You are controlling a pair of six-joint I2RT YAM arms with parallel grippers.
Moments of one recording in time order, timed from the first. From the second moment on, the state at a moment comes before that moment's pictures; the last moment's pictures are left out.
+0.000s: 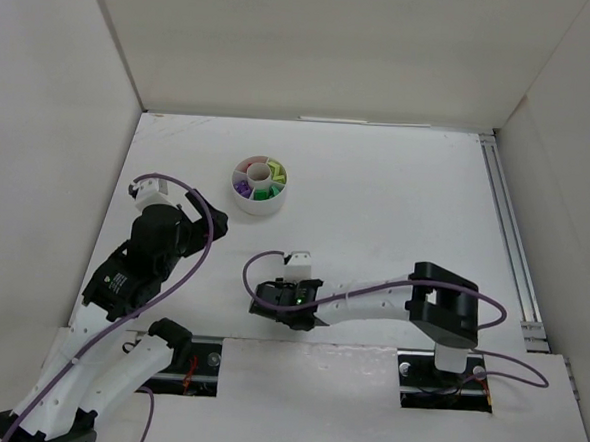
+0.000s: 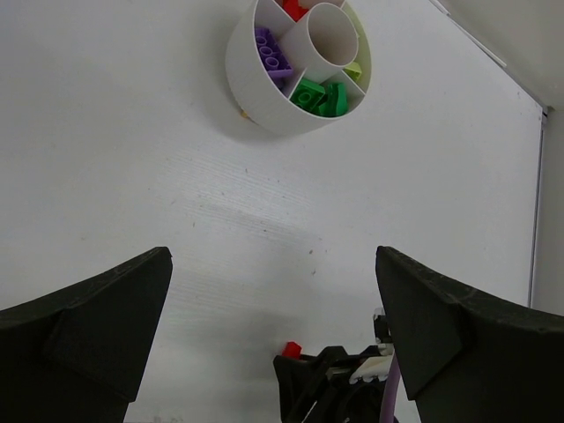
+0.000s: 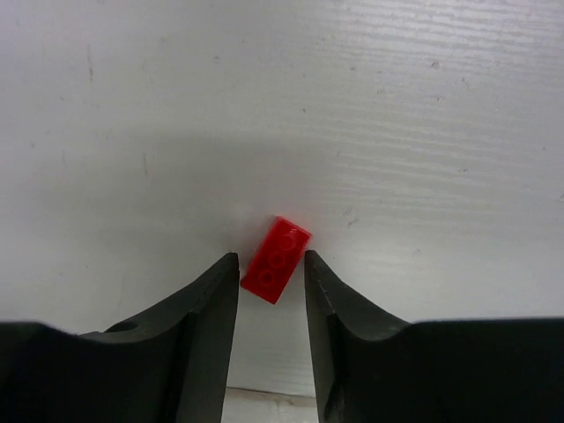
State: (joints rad) left arm -0.46 0.64 0.92 -0.81 -0.31 -0.81; right arm 1.37 1.86 1.19 -0.62 0.55 1.22
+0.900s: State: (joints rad) left arm -0.45 0.94 0.95 -0.79 -0.37 -0.94; right arm 1.02 1.68 1.41 -0.37 0.52 0.32
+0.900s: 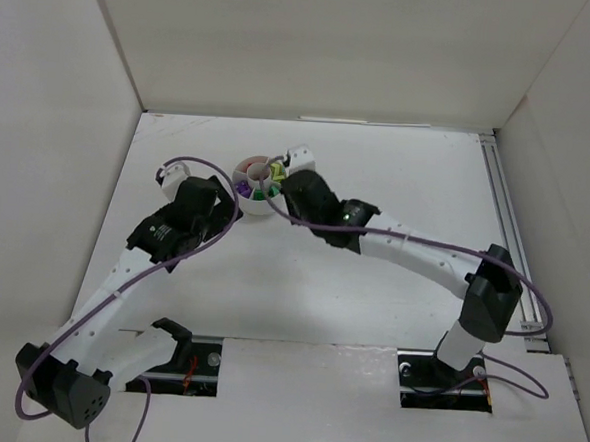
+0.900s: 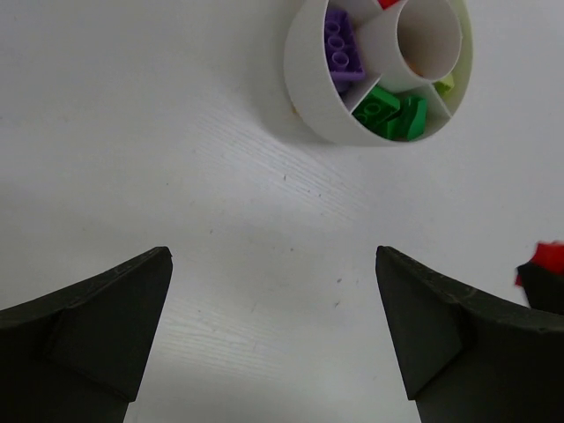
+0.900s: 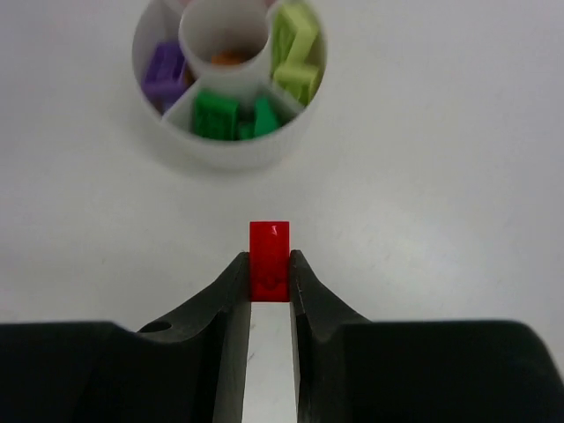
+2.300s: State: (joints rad) left arm -0.34 1.04 1.04 -0.65 -0.41 -0.88; right arm 0.80 2.45 2.27 -0.25 -0.04 -0.16
